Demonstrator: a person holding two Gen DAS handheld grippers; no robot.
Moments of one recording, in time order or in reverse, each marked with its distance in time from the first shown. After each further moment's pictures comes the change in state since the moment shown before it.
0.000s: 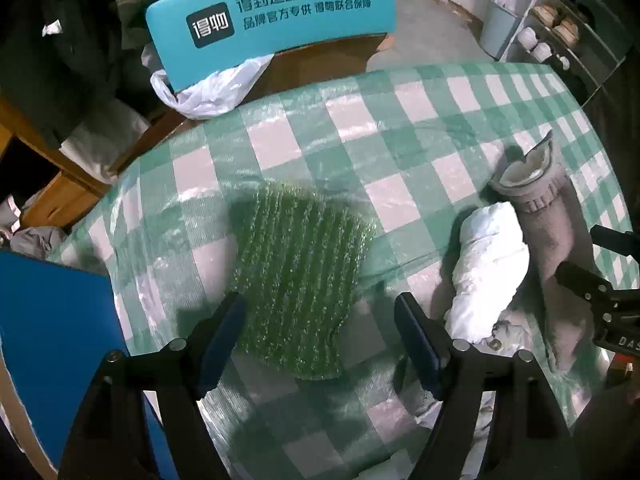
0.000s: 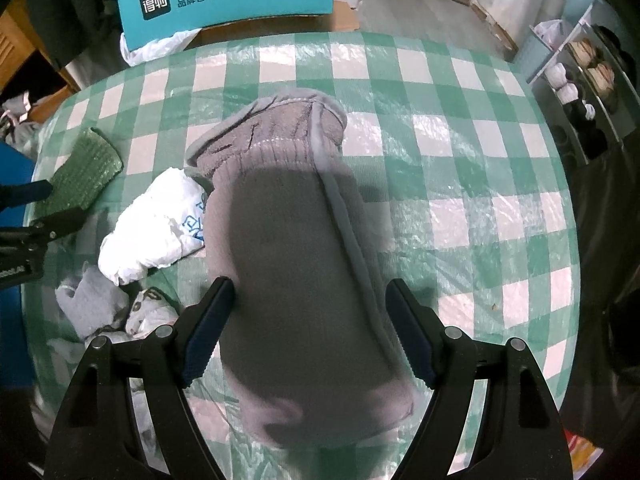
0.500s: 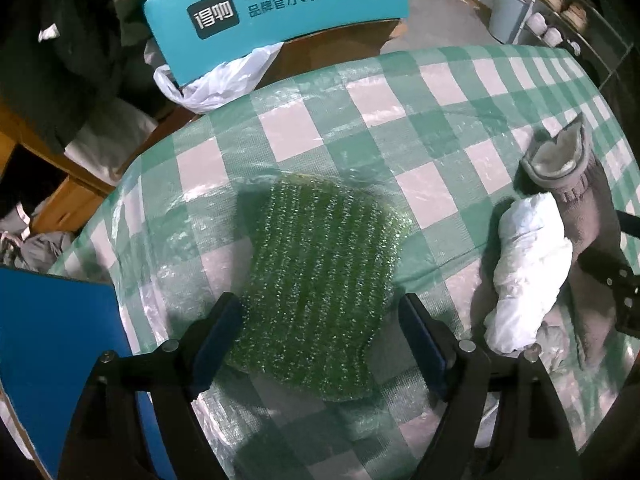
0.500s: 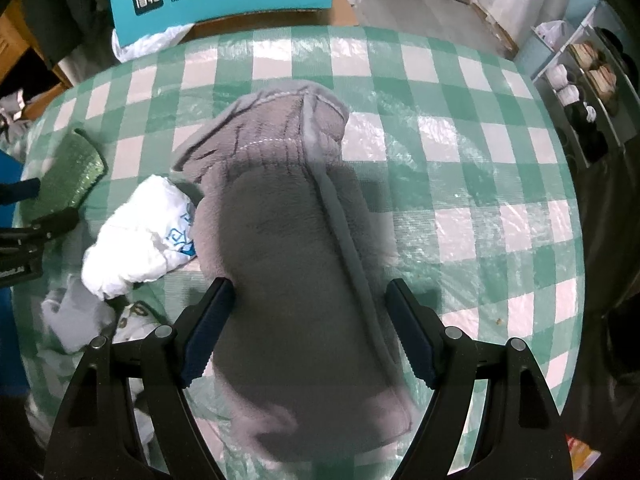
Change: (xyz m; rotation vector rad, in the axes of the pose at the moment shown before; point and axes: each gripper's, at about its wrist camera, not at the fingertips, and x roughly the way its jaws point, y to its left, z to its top) left arm 0.022 0.002 0.001 0.037 0.020 0.073; right arm 0.017 0.000 0.007 -0.010 0.014 -0.022
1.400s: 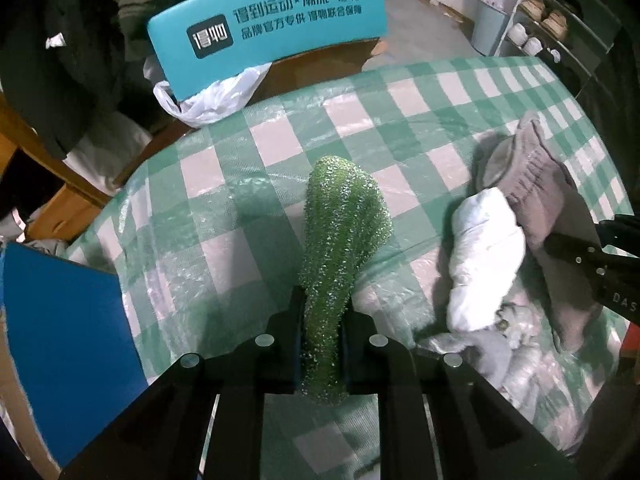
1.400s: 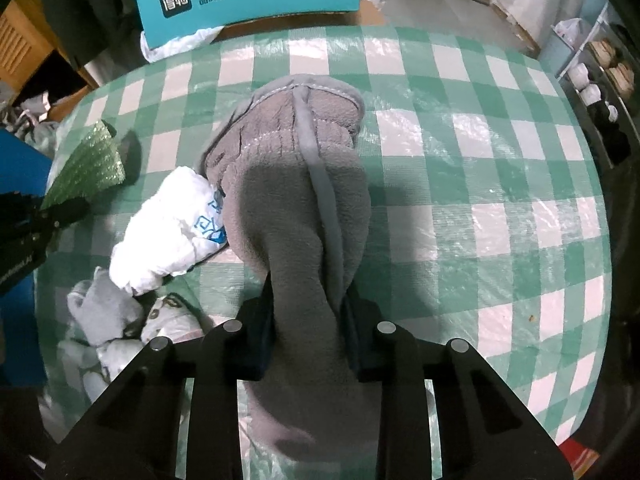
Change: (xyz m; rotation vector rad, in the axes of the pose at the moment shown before) left arm -0.039 -0.006 -0.021 0.000 -0.070 -0.057; right arm -0.008 0.006 -0.015 -0.011 -0.034 0.115
